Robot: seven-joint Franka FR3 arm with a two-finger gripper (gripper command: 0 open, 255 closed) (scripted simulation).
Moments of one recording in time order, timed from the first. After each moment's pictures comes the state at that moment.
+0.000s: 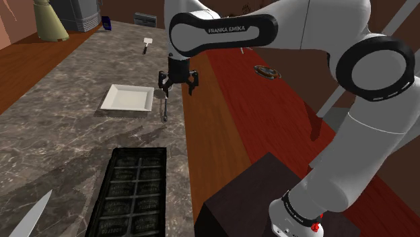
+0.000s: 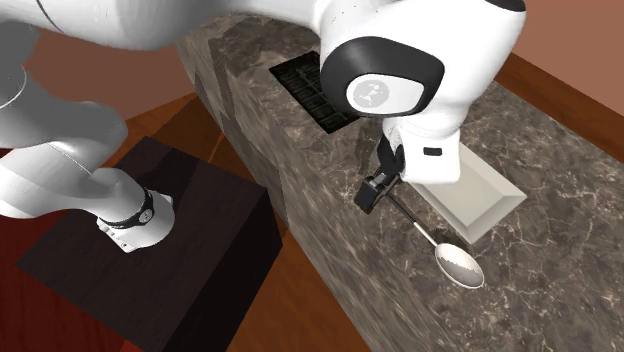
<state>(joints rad) -0.03 0.22 0.42 -1.69 -0.14 1.83 0.79</state>
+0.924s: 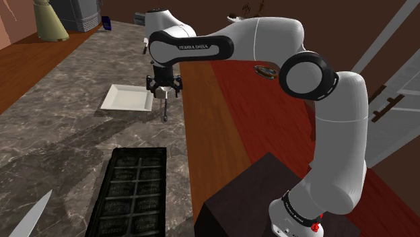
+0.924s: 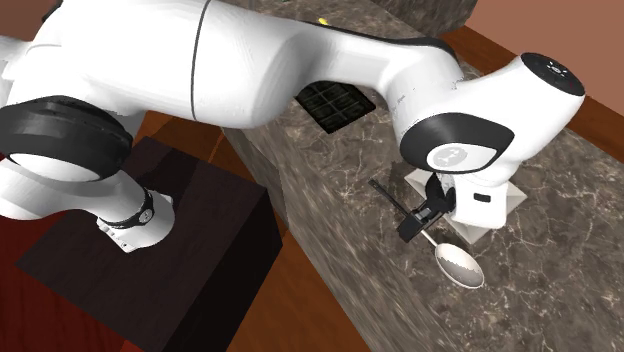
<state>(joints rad) 0.07 0.58 0.35 -1.32 -0.29 1.79 0.97</state>
